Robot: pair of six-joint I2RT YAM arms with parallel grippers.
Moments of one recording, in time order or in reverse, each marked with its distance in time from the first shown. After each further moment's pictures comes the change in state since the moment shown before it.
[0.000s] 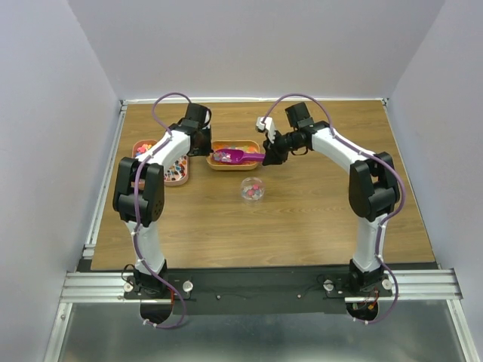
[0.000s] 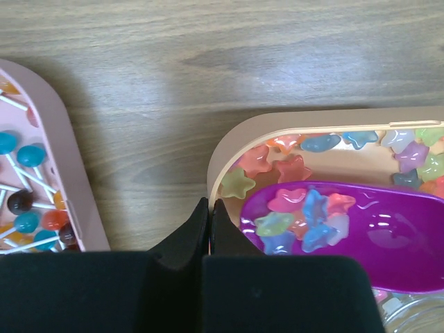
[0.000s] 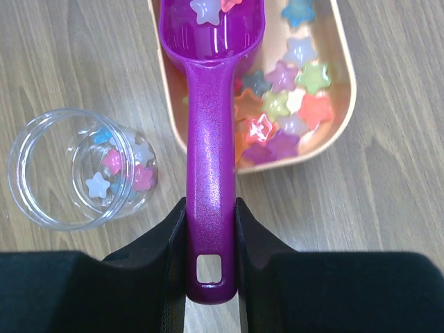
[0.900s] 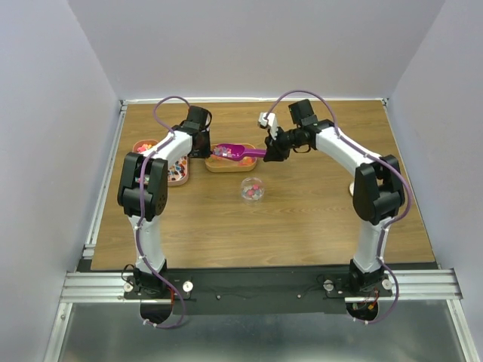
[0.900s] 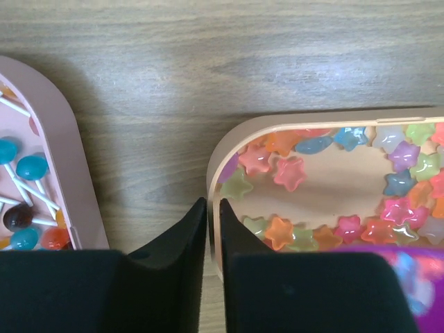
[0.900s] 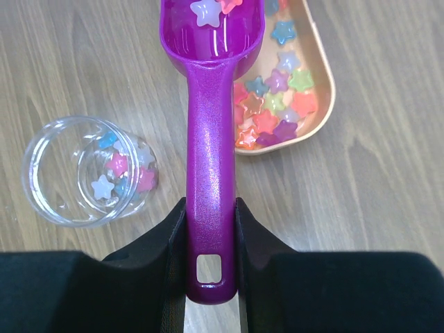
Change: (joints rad) left arm 0.011 0.075 0.012 0.018 -0.052 -0.022; right arm -0.011 -0.039 -0.010 0.010 0.003 0.021
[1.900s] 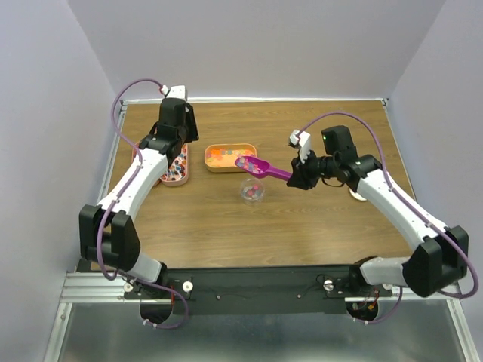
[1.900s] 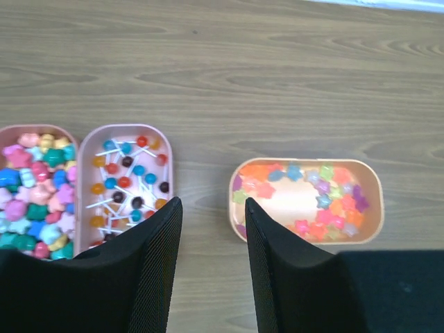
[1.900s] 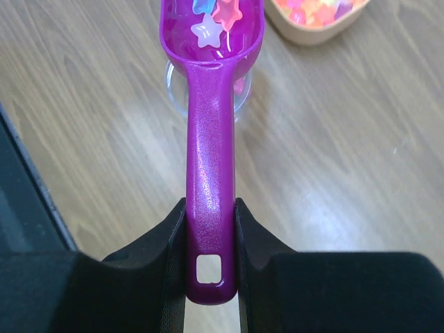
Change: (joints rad) left arm 0.003 -0.486 -0.177 0.157 -0.134 0.029; right arm 0.011 -0.649 -0.481 -0.029 0.146 0.320
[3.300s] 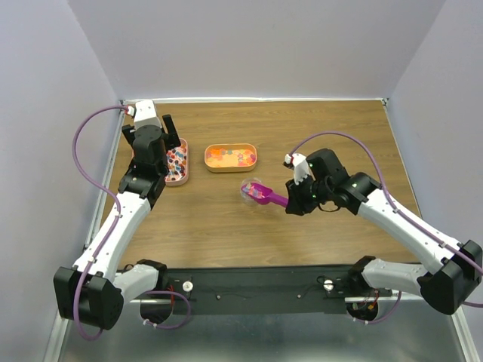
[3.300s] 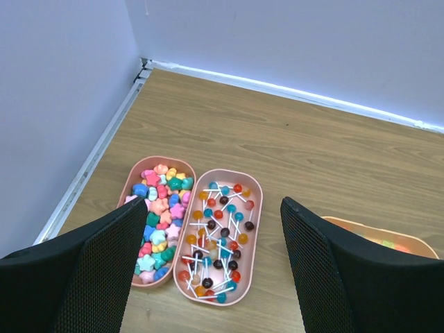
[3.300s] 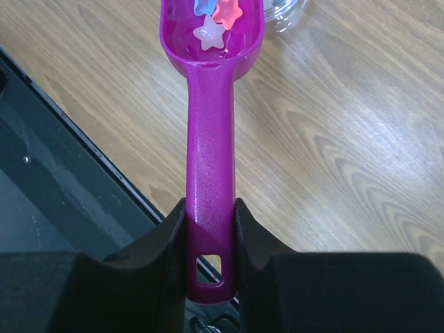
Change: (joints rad) left arm 0.013 -0.436 -0.366 0.275 -0.334 0.105; right arm 0.225 -0.177 -0.103 -0.179 0.278 0.389
